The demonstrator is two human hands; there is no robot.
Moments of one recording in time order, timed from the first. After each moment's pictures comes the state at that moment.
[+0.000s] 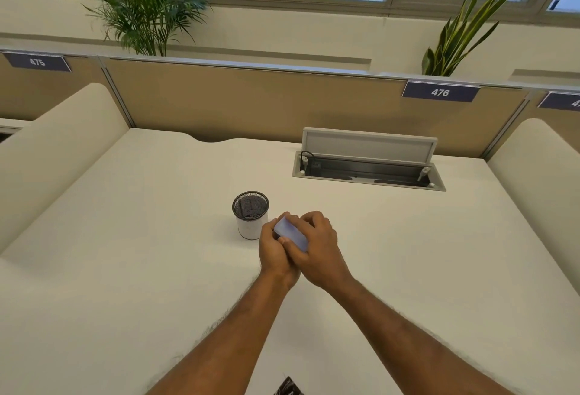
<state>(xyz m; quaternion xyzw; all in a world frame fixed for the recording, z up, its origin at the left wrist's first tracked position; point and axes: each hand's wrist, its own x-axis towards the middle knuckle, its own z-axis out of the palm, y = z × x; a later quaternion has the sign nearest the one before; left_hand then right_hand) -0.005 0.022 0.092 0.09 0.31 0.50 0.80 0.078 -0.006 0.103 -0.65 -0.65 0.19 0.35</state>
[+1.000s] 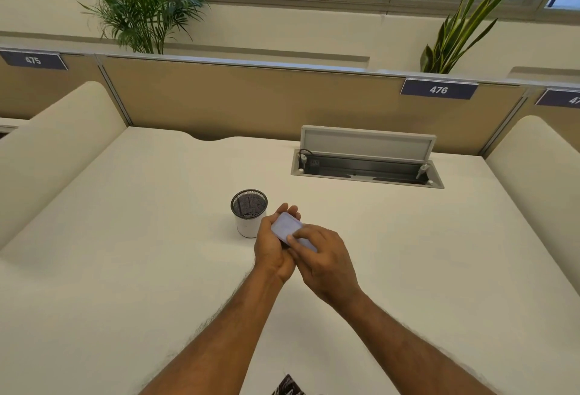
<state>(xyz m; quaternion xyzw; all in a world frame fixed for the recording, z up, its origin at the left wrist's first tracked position) -0.008 0.029 0.102 0.05 0.31 0.53 0.79 0.098 -0.025 0.079 -0.51 -0.78 -0.10 0.34</state>
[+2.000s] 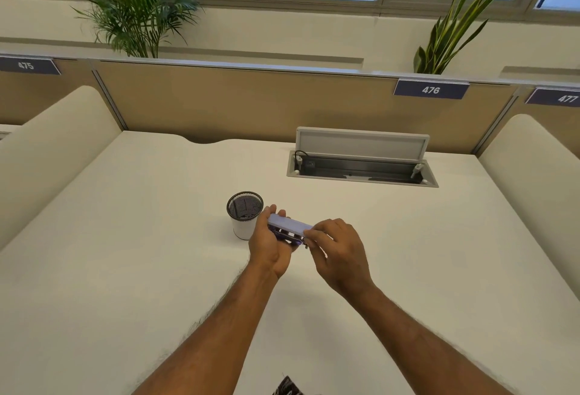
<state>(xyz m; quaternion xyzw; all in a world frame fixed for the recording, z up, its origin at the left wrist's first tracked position) -0.005 0.037 0.110 0.05 0.40 0.52 0.75 0.123 -0.027 0.099 -0.55 -0.74 -0.11 0.37</state>
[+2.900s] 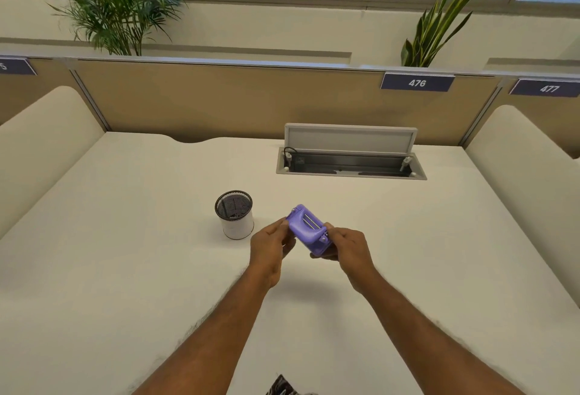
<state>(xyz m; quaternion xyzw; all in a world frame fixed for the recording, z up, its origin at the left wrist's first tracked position) 0.005 0.025 0.088 0.28 0.50 0.44 0.69 0.149 -0.027 0.097 -0.62 -0.34 0.48 0.52</state>
